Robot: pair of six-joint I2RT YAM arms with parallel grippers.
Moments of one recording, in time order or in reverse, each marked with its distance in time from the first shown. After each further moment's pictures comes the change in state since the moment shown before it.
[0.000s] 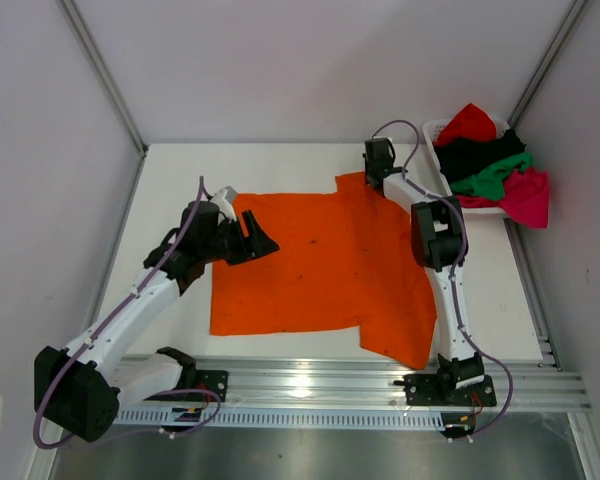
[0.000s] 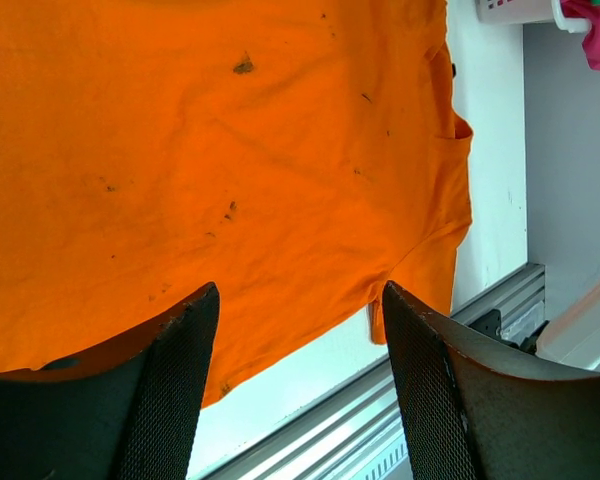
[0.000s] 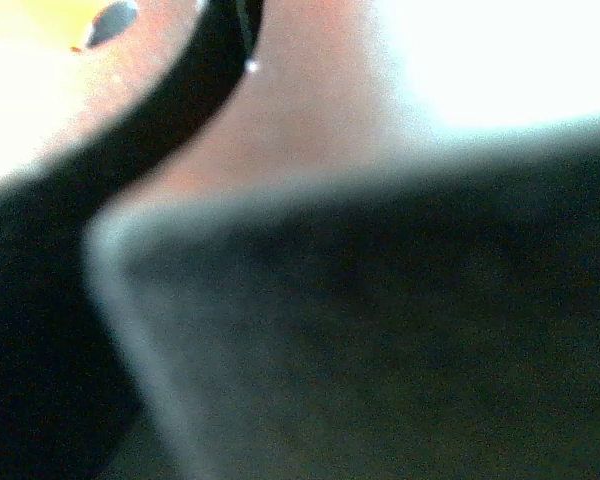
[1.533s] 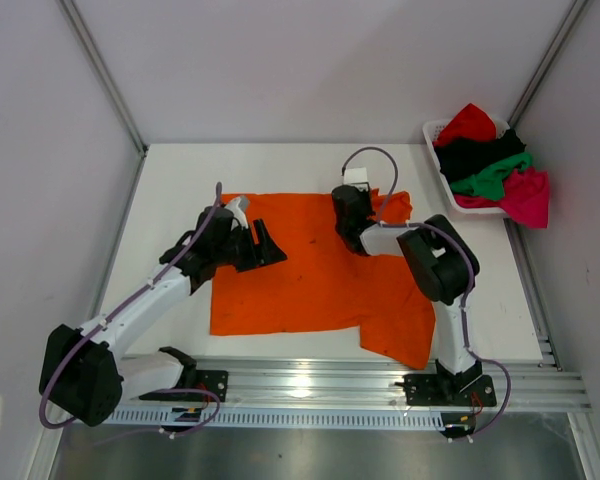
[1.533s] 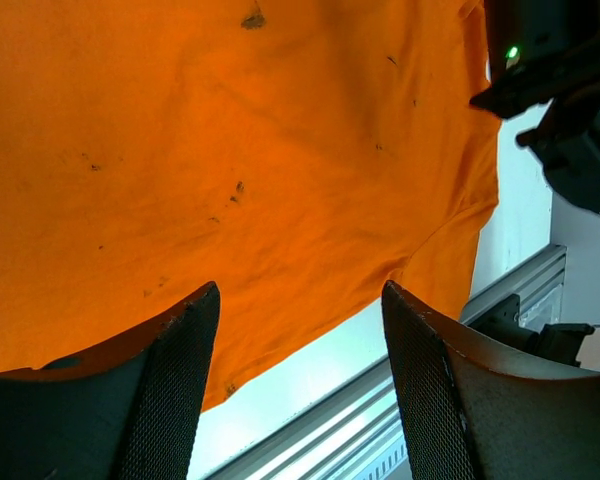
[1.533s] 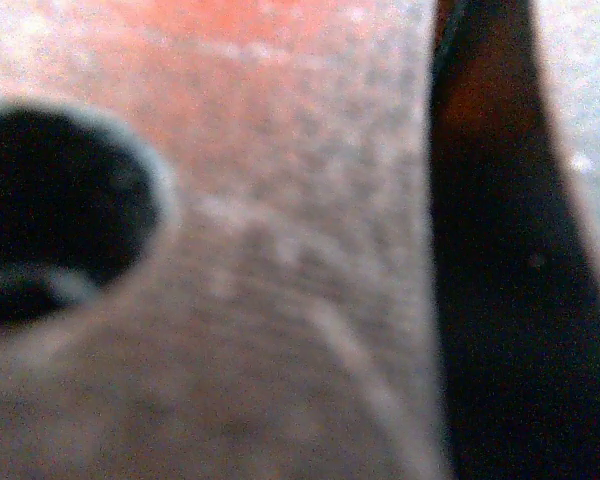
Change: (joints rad) left arm -0.051 0.083 -0.054 0.070 -0.006 -0.018; right arm 0.303 -0.425 -0.822 0.702 0.521 -0.132
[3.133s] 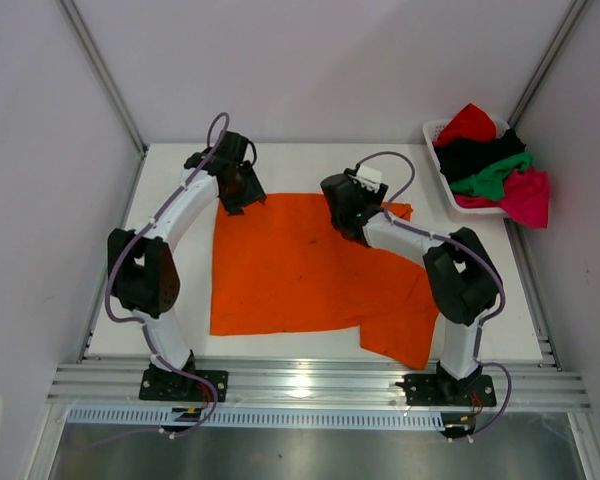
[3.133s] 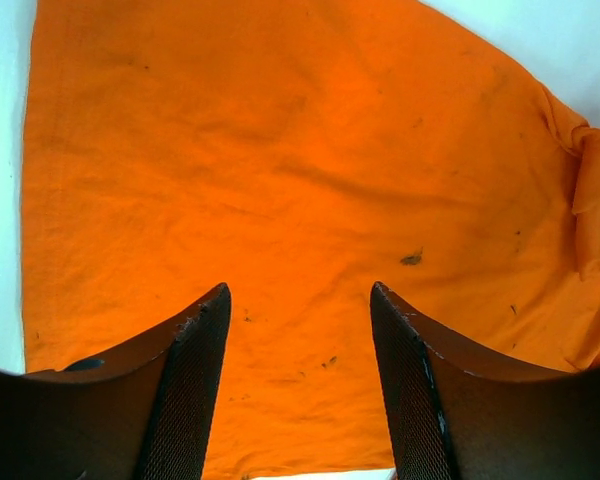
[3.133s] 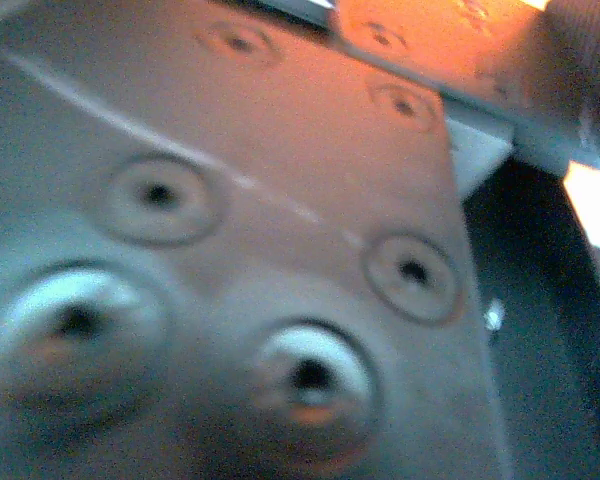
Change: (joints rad) left arm 0.145 0.662 0.852 -0.545 -0.357 -0.037; right arm 0.082 -0.194 0.066 -0.515 0.114 0.639
